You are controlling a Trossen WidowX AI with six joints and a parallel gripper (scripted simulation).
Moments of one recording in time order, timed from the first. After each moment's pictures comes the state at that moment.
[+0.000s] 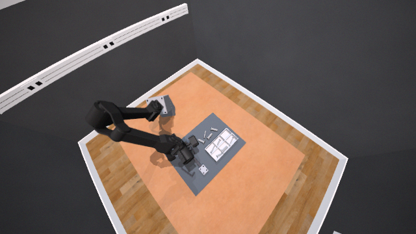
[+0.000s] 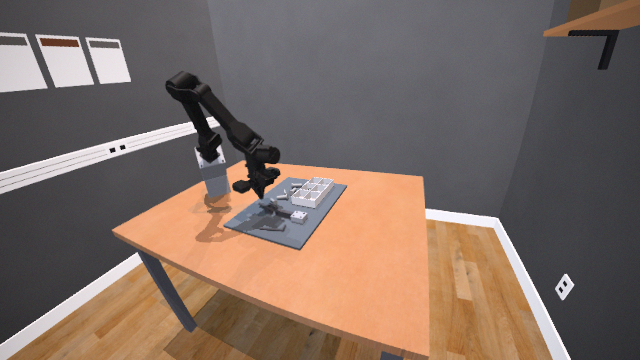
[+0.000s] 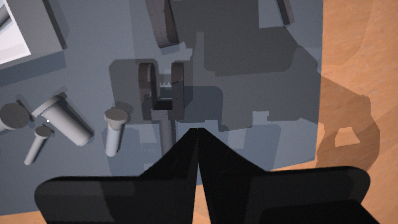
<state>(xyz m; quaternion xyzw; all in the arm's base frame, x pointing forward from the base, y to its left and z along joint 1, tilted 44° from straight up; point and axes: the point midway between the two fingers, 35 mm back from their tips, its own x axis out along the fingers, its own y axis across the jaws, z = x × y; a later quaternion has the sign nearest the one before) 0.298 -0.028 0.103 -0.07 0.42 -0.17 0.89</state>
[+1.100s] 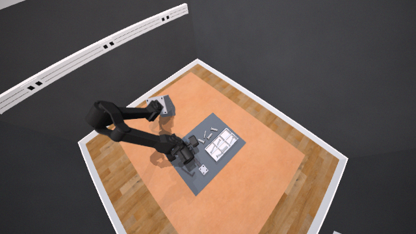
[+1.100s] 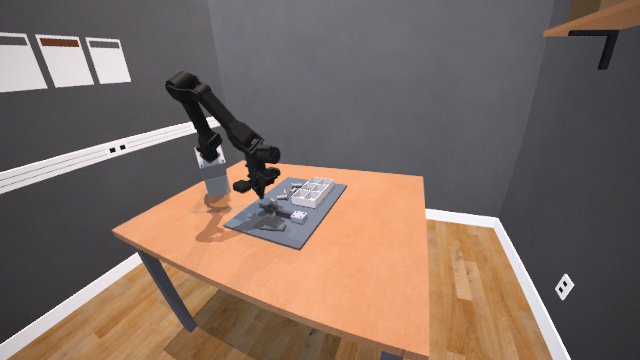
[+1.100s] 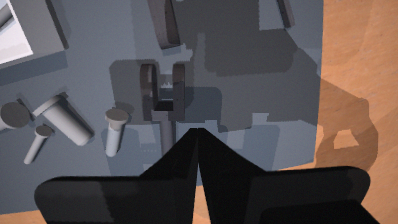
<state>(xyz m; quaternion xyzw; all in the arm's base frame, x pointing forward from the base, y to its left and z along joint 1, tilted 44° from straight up) 0.298 -0.027 0.104 -0.07 0.42 -0.17 0.89</state>
